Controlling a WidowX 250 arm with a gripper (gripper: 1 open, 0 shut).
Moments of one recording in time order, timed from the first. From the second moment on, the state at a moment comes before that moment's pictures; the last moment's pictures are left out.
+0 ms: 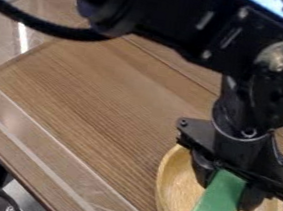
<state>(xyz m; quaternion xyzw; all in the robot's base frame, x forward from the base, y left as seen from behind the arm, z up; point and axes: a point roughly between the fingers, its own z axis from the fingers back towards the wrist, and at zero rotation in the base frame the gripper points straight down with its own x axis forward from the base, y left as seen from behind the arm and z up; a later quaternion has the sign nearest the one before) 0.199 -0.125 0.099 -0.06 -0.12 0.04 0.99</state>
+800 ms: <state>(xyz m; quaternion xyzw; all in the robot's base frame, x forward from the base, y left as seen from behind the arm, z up) 0.205 -0.114 0.083 -0.08 -0.11 0.07 0.99</state>
